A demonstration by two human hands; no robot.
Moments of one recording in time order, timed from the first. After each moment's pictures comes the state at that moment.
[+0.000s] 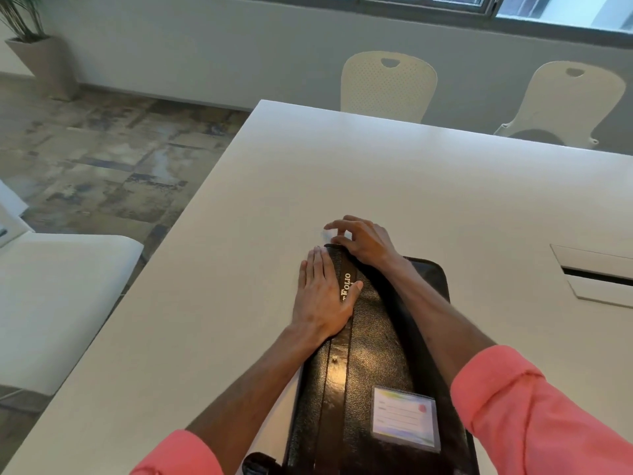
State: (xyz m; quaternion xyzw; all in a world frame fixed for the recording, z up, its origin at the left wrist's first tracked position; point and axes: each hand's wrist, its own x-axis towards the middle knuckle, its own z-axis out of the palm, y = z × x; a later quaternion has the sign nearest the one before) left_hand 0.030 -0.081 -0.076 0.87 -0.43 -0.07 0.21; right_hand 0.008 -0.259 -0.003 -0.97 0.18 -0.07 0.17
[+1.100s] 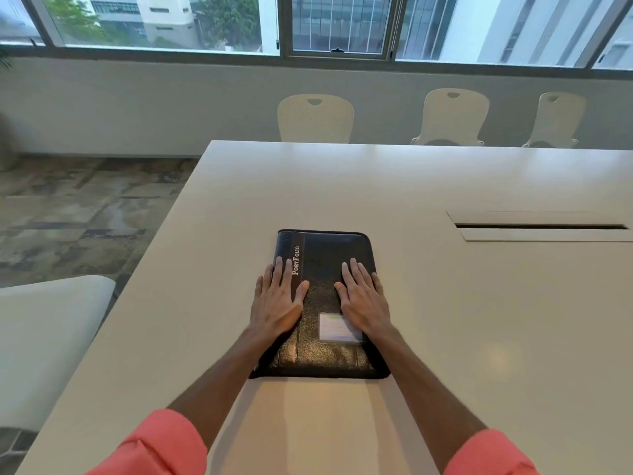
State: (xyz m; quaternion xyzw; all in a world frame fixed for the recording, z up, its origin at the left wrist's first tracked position) left_hand -0.025 0.015 -0.037 0.85 -0.48 -0.12 0.18; right_hand -0.204 -0.105 -0.020 -0.89 0.43 -0.05 0.15
